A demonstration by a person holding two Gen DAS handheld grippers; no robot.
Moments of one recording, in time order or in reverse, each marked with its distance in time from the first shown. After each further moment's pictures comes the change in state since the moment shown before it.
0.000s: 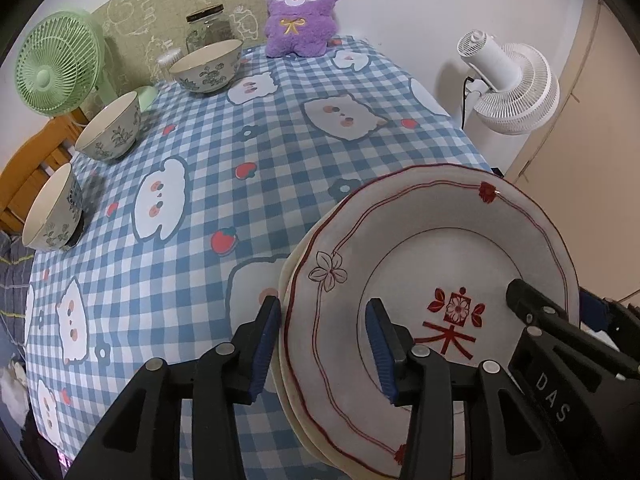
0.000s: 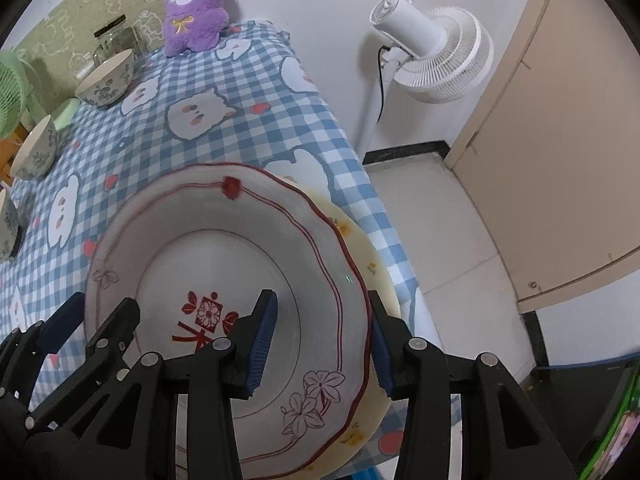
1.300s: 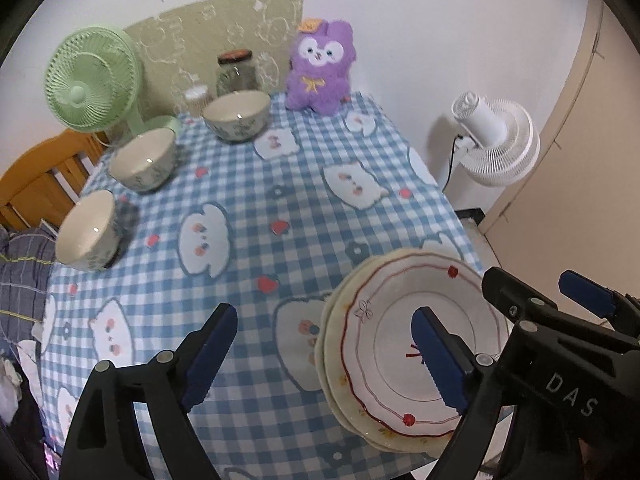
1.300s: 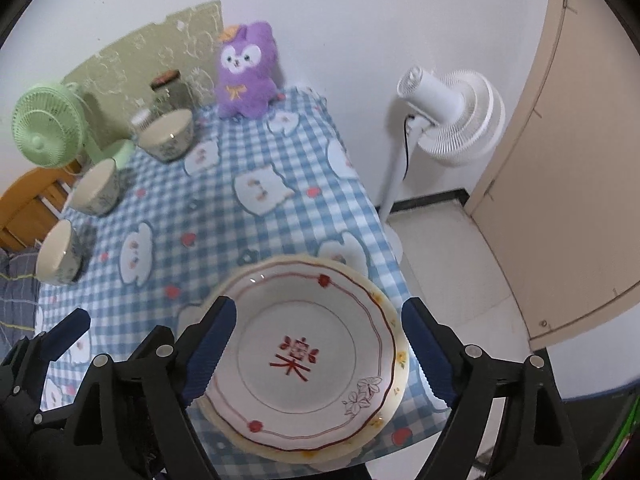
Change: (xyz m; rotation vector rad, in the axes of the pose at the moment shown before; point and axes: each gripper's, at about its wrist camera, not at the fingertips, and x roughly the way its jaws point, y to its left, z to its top) left arm -0.086 0.045 0.025 -0.066 -0.114 -0.066; right arm -0.107 0.027 0.029 -0.046 -0.176 0.102
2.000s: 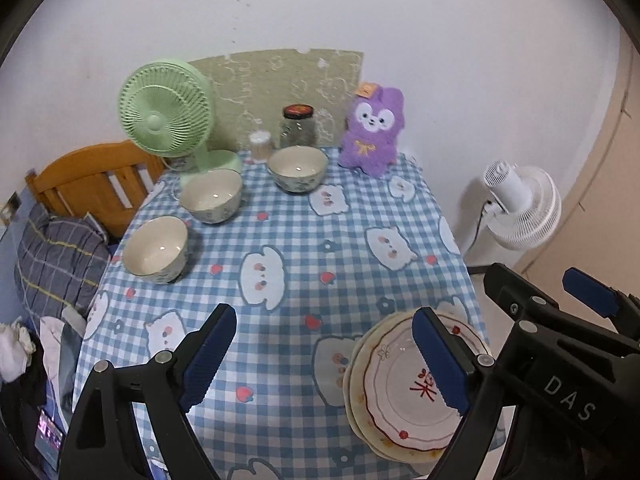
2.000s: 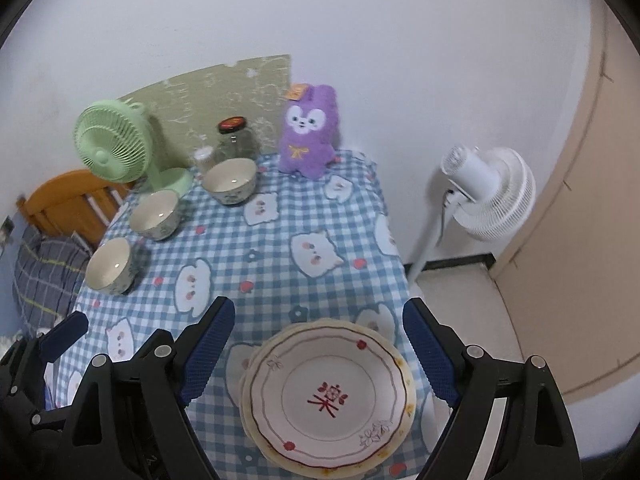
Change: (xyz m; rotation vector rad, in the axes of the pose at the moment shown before) left arm -0.073 0.021 0.021 -0.141 -0.134 0.123; right arm -0.056 0.032 0.039 -0.167 -0.125 0.123
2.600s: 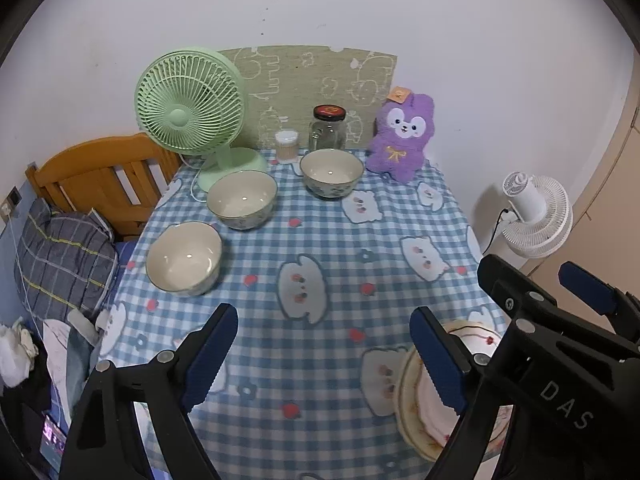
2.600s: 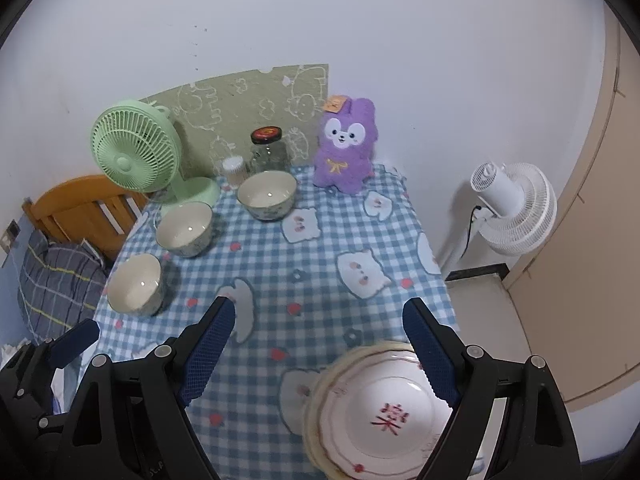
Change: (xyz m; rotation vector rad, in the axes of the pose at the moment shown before) left arm 0.014 0.070 0.023 -0.010 0.030 -0.016; right arm 0.012 0.078 0.025 0.023 -0.034 0.008
